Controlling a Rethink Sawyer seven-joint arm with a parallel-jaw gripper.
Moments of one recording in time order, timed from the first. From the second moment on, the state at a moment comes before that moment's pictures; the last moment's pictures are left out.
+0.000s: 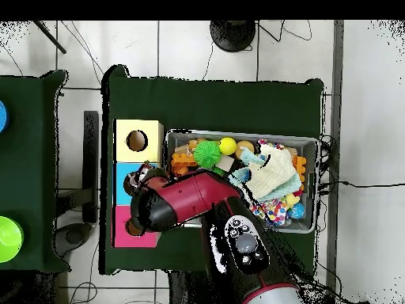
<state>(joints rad) -0.33 -0.77 0.40 1.85 -0.49 0.25 2.44</state>
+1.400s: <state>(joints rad) -0.60 -0.85 0.63 2.01 -0.53 0.29 2.42</state>
